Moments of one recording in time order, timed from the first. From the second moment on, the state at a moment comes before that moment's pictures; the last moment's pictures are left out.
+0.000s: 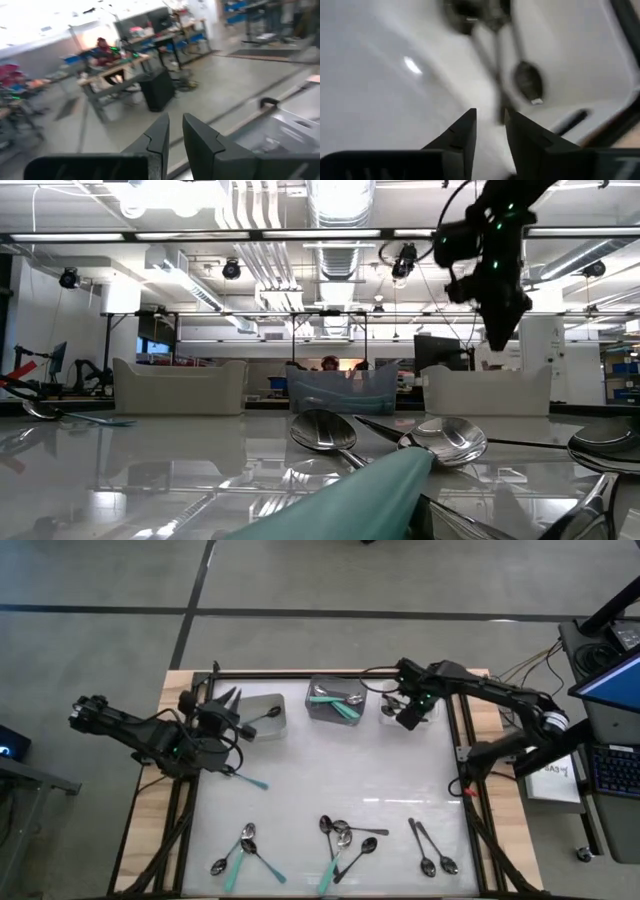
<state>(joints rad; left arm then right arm) -0.36 1.03 1.06 -0.68 -1.49 -0.40 -0.65 1.37 1.06 -1.11 0.07 0.09</state>
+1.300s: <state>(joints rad) -0.37 1.07 1.06 -0.70 -1.29 -0.43 0.71 1.32 0.85 -0.92 -0.15 1.70</state>
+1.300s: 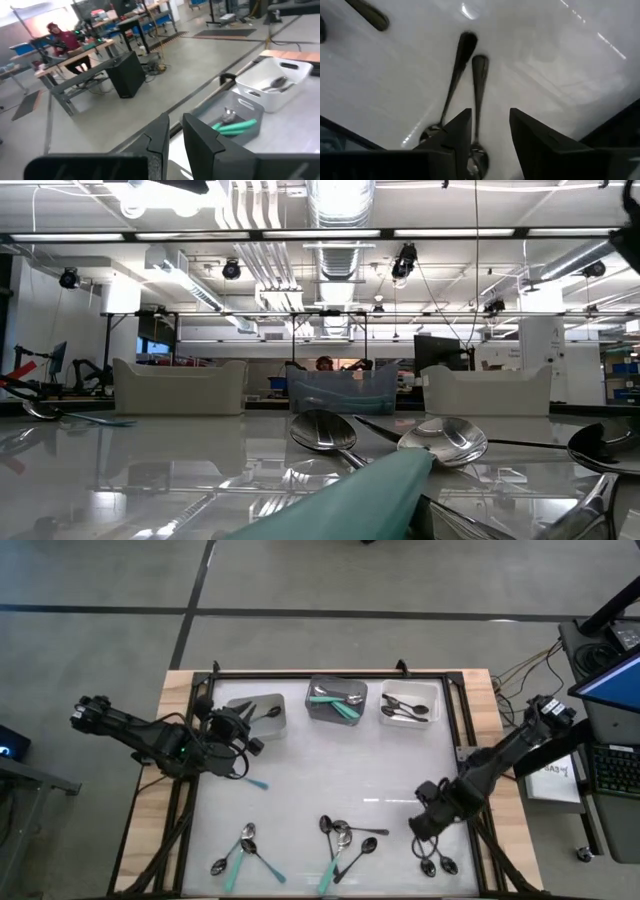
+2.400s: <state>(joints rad) -0.37 1.07 1.06 -0.70 -1.25 -0.35 0.78 1.61 0.85 -0.90 -0.11 1.71</state>
